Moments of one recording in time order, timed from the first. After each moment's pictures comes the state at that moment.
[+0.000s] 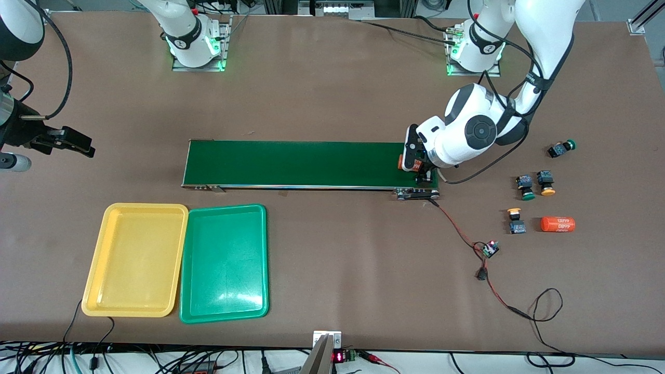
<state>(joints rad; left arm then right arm) 0.06 0.36 -0.49 -2.12 -0.08 2.33 1.34 -0.04 0.09 0.00 -1.62 -0.02 1.70 0.03</state>
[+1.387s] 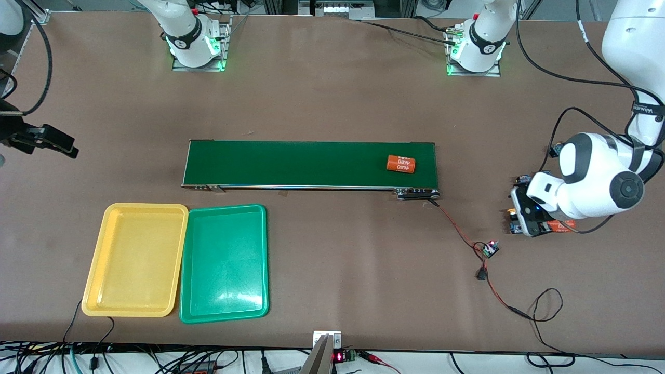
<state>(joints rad) 0.42 0.58 -0.39 -1.75 0.15 2.16 1.18 -0.06 0.09 -0.01 -1.58 -0.02 1.70 0.03</state>
